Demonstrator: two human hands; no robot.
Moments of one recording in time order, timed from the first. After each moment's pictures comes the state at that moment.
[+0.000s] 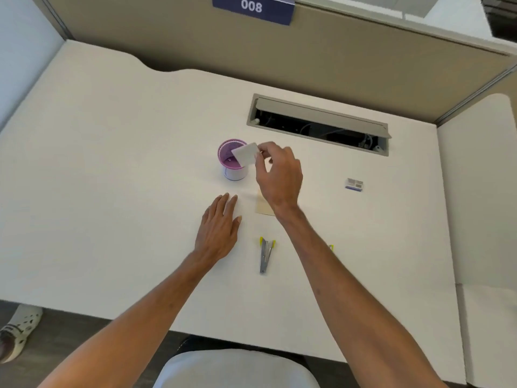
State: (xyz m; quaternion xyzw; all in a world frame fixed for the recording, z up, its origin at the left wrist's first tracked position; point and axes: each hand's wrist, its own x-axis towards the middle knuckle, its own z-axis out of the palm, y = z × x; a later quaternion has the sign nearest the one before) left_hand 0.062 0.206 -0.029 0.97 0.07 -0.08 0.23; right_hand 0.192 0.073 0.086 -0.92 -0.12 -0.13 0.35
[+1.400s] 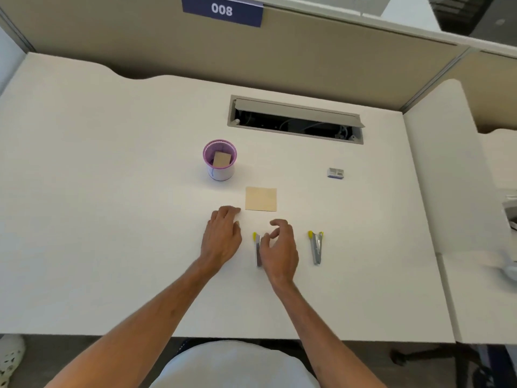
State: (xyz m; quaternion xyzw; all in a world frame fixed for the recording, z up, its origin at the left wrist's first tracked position) left_hand 0.053 0.185 -0.020 0.94 0.08 -0.08 0.33; right_hand 0.031 0.025 0.002 -0.92 0.15 0.02 0.36
